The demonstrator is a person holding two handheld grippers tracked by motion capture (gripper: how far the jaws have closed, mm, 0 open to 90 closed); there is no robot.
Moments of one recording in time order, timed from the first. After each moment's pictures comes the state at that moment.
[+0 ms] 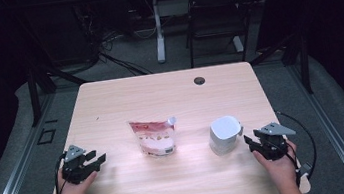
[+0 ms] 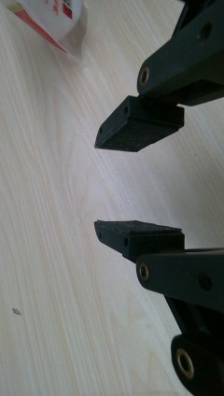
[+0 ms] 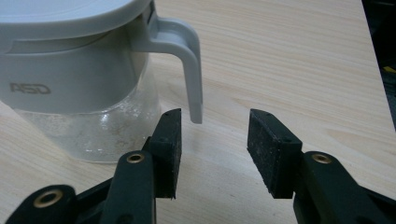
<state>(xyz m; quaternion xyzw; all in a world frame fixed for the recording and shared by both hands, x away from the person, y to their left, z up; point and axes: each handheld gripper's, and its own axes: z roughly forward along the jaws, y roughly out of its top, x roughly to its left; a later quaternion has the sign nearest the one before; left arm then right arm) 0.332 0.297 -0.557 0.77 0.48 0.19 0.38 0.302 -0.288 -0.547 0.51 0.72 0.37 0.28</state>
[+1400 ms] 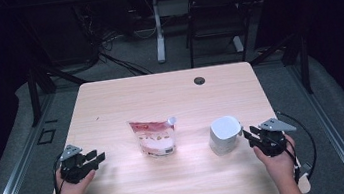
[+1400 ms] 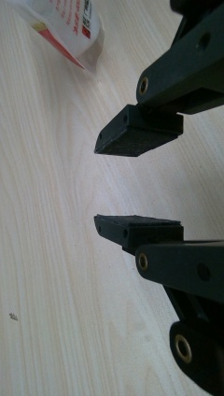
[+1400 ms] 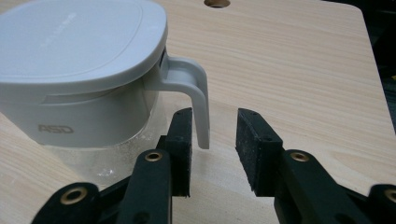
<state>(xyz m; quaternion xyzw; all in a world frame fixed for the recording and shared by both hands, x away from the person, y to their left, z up) 0.331 0.301 -0.554 0.75 0.49 0.17 0.41 0.308 -0.285 -0.535 0.51 0.72 0.39 0.28</state>
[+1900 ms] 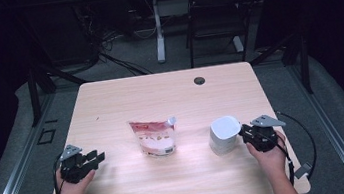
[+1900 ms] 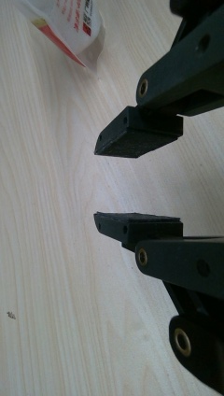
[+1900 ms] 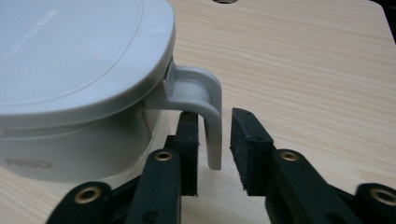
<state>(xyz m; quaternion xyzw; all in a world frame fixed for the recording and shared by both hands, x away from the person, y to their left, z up) 0.332 0.302 -0.555 0.75 0.50 0.16 0.40 0.329 -0.272 -0.544 0.51 0.72 0.39 0.27</state>
